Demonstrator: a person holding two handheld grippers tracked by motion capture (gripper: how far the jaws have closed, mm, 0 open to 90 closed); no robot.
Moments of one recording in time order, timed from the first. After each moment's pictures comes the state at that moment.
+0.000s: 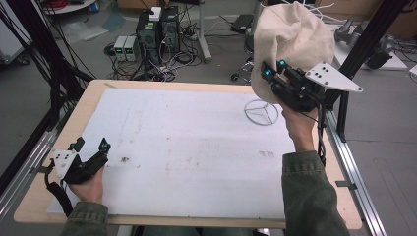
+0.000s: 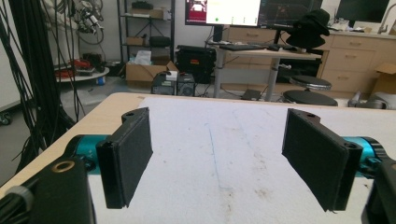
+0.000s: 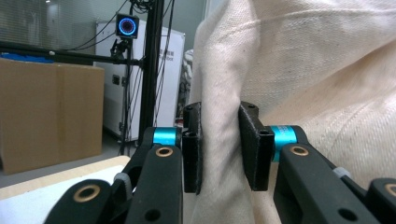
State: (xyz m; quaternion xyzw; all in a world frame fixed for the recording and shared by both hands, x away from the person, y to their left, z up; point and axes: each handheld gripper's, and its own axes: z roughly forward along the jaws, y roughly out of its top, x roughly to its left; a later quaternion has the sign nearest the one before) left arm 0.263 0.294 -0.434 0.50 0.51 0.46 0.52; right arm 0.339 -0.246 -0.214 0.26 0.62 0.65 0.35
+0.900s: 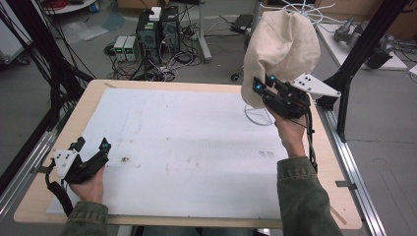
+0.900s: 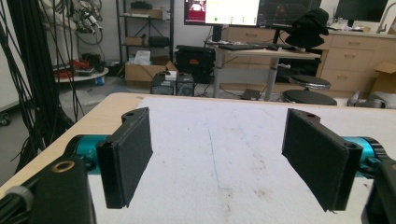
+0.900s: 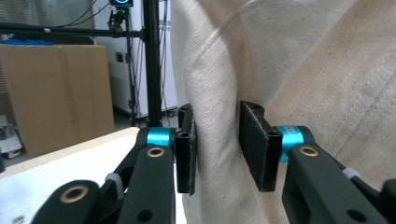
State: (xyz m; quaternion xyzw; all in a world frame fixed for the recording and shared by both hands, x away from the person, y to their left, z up) left arm 0.264 0.293 -0.434 0.50 0.51 0.46 0.52; right arm 0.358 -0.245 -0.256 0.30 0.65 0.63 0.30
